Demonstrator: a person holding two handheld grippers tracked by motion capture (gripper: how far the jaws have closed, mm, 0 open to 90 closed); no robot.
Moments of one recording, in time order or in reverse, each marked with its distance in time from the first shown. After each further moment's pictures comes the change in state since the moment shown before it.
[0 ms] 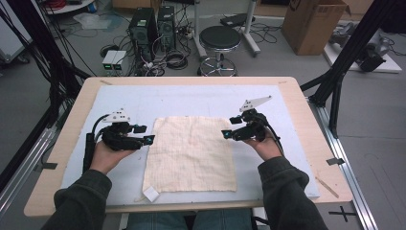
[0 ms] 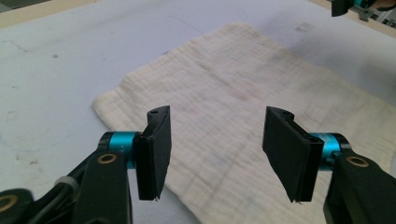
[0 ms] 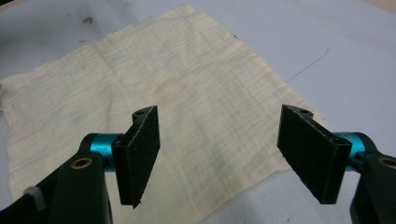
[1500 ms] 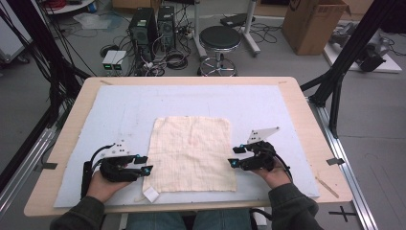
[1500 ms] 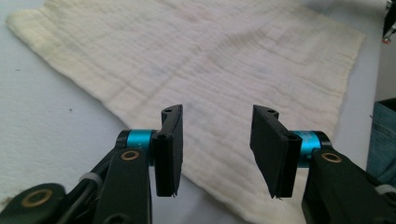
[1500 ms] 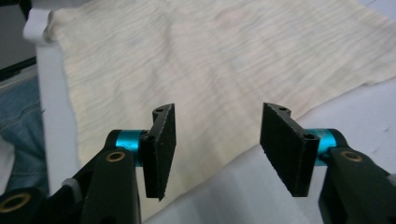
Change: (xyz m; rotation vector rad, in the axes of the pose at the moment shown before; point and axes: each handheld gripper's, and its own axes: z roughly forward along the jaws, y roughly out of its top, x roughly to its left) left arm -0.036 -0.068 -0.010 0.049 -0.073 0.039; right arm 0.043 -0.072 -0.013 0.006 0.056 -0.017
